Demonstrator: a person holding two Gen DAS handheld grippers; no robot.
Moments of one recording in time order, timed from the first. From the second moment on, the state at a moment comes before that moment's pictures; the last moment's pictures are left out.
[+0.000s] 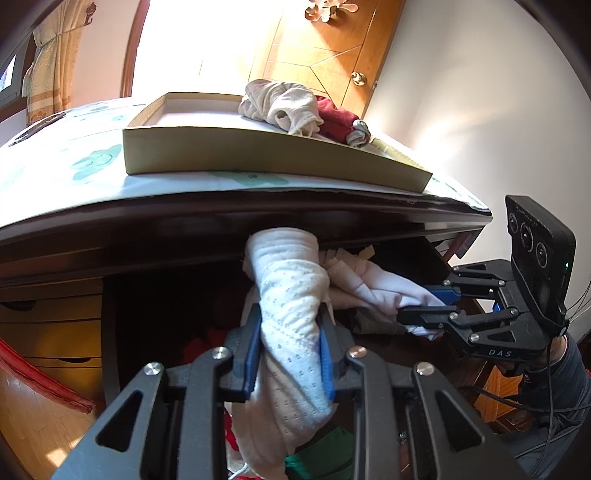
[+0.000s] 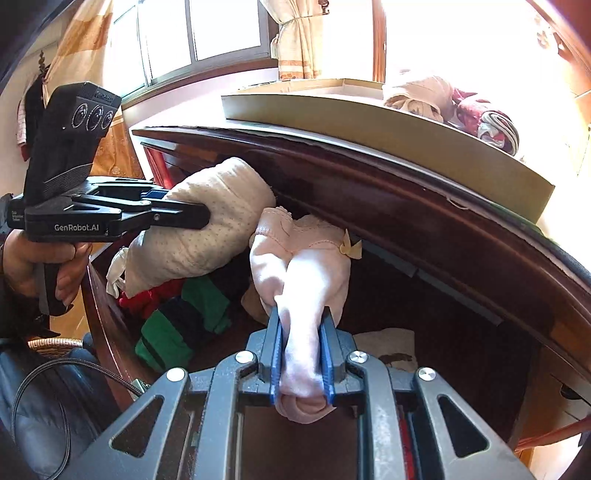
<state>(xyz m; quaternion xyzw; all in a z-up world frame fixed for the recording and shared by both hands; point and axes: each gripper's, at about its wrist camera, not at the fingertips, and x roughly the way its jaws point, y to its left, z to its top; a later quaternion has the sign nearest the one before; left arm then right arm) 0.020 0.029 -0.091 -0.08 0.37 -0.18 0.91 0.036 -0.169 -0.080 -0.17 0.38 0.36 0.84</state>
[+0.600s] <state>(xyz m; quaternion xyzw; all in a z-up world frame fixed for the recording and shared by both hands) 0.007 0.033 -0.084 -0.07 0.33 -0.16 0.93 0.018 -0.196 -0.075 -0.14 0.31 0.39 0.85</state>
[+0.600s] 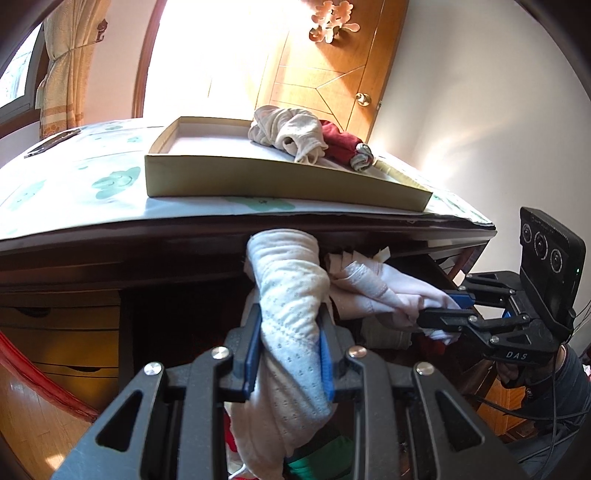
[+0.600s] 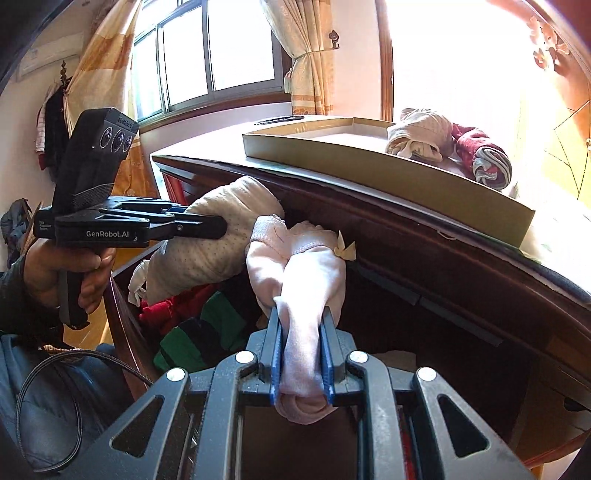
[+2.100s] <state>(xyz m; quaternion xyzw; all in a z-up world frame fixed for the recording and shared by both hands) -0.025 0.013 -0.071 -0.05 0.26 -0.13 0.96 -0.007 -0.211 -0.062 -0.11 0.18 0.40 0.89</state>
